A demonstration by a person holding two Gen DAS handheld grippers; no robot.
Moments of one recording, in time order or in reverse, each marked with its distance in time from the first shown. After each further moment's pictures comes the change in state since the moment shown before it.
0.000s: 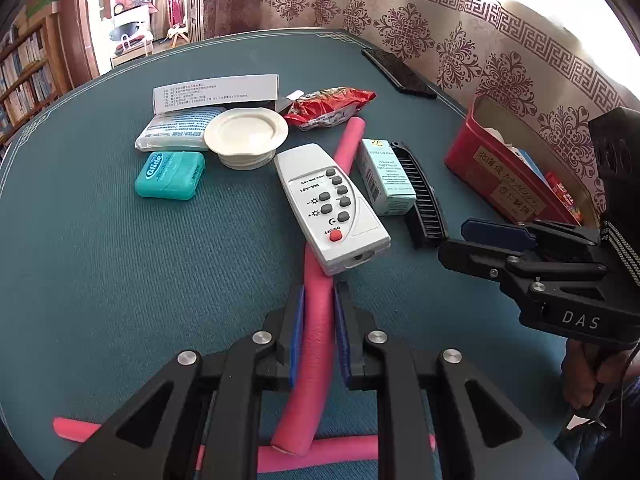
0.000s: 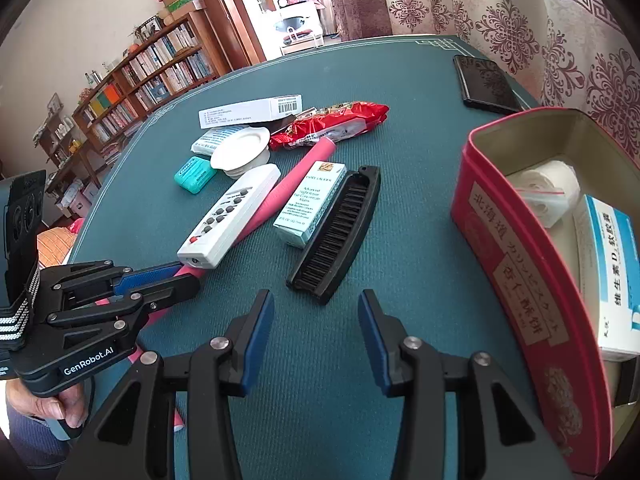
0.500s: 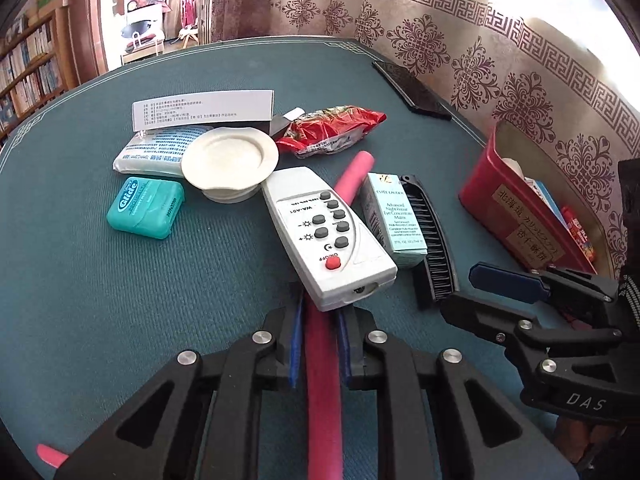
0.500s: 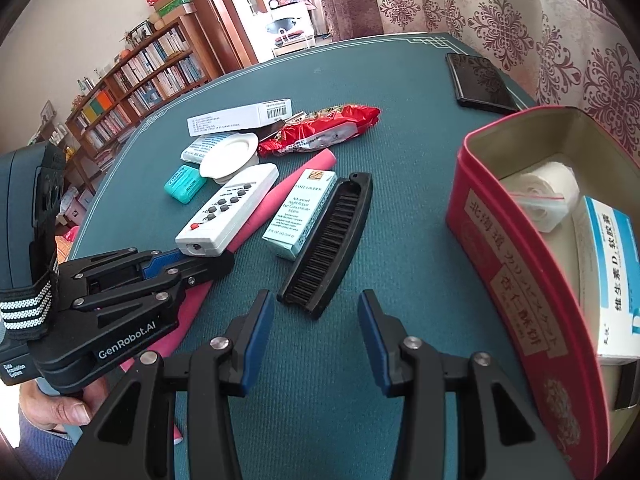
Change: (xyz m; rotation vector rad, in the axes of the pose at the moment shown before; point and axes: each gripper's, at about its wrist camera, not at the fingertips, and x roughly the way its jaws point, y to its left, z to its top) left arm 0.022 0.002 0.027 -0.075 -0.044 -0.022; right arm 0.002 -0.003 0.006 0.029 -0.003 -0.017
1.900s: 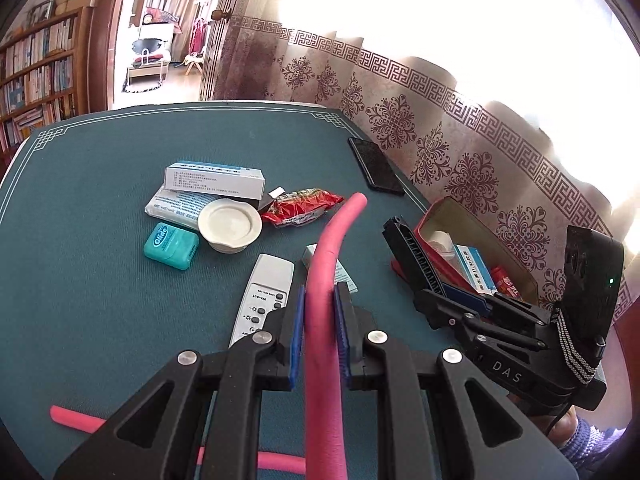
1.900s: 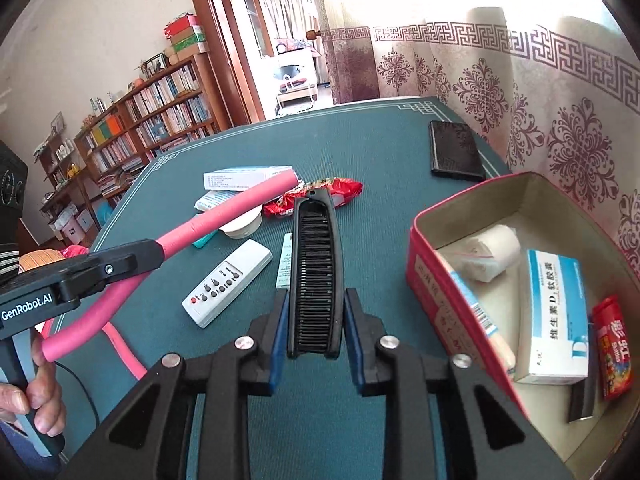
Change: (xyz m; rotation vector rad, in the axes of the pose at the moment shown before) left arm -0.090 -0.008 0.007 -0.067 -0.179 -0.102; right arm -0.068 0.006 -0.002 -0.050 -0.207 -0.042
